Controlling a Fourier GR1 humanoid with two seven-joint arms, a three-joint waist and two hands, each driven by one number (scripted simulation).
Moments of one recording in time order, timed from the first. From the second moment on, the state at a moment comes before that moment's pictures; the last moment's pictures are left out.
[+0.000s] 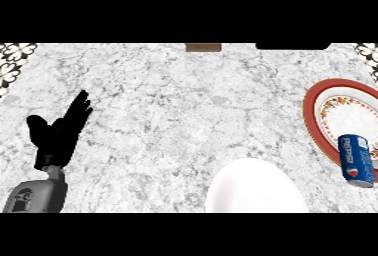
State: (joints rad) left arm -0.16 0.20 0.10 -1.43 0.02 -0.01 0.18; right arm -0.53 -0.79 -0.27 -0.58 0.17 0.47 -0.83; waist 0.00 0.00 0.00
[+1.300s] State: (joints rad) left arm -0.20 0.17 0.07 -1.40 0.00 0.00 0.16; right arm -0.48 -0.97 -0.24 -0.54 -0.09 0.68 -0.65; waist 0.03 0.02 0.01
